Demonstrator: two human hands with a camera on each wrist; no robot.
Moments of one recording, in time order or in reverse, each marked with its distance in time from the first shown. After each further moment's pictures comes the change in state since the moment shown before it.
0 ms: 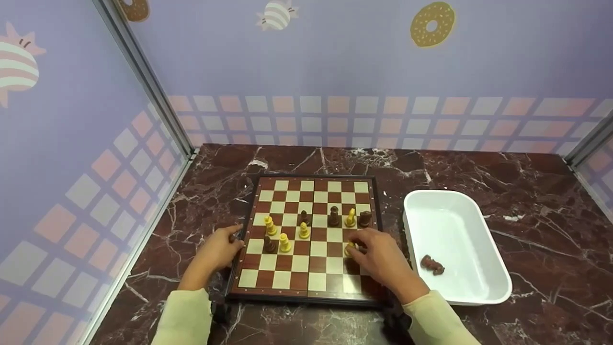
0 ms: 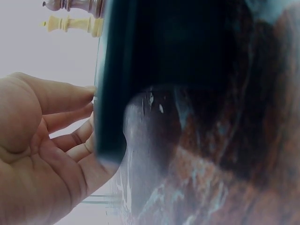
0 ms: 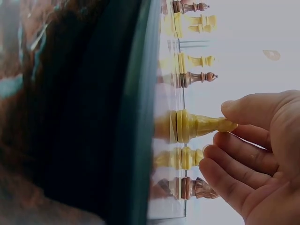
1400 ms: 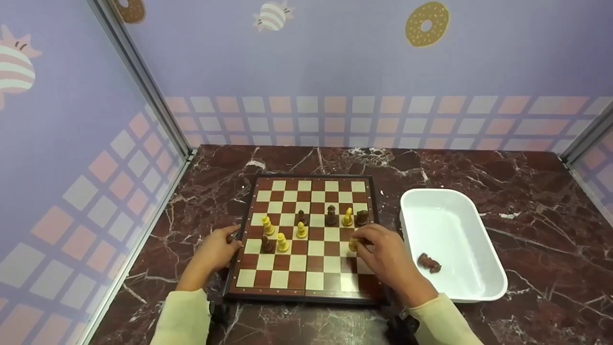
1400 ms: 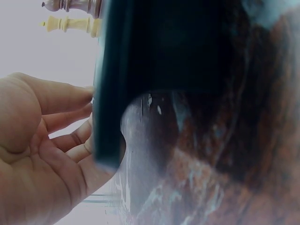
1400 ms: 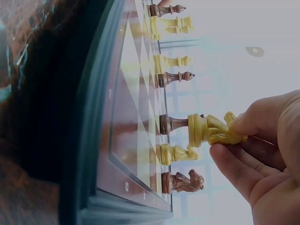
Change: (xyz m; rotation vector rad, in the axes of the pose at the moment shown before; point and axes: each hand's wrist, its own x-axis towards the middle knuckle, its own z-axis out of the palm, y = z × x) left_hand -0.002 0.002 0.000 -0.007 0.000 0.006; right_hand -0.008 0.001 -0.015 0.041 0.201 -0.161
